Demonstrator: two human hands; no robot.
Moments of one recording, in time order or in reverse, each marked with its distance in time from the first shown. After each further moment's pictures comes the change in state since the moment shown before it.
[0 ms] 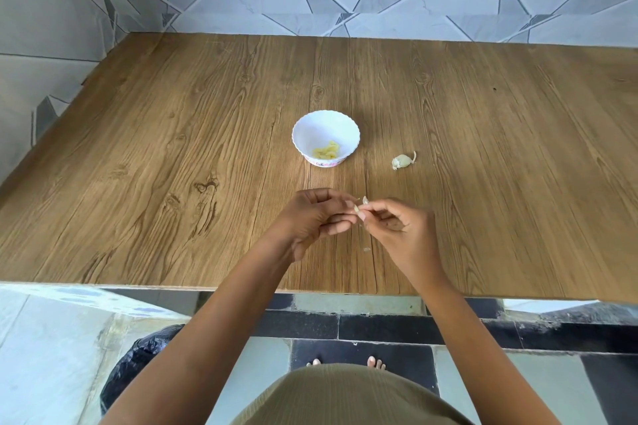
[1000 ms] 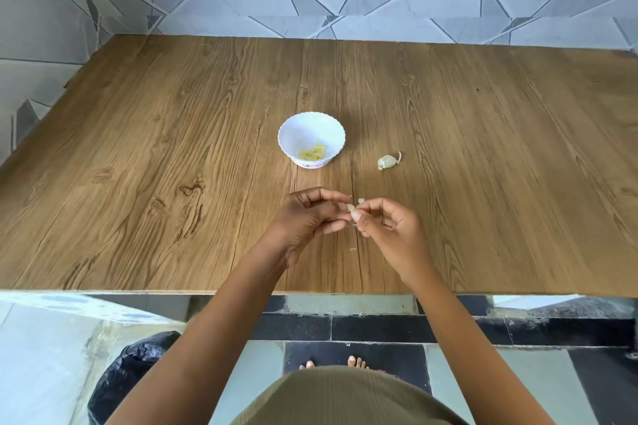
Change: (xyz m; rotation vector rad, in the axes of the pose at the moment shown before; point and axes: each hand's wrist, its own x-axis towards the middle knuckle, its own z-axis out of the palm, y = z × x) left_hand 0.000 -0.008 0.009 -0.018 -0.012 0.102; right_hand -0.003 -0.003 -0.009 0.213 -0.055 0.378
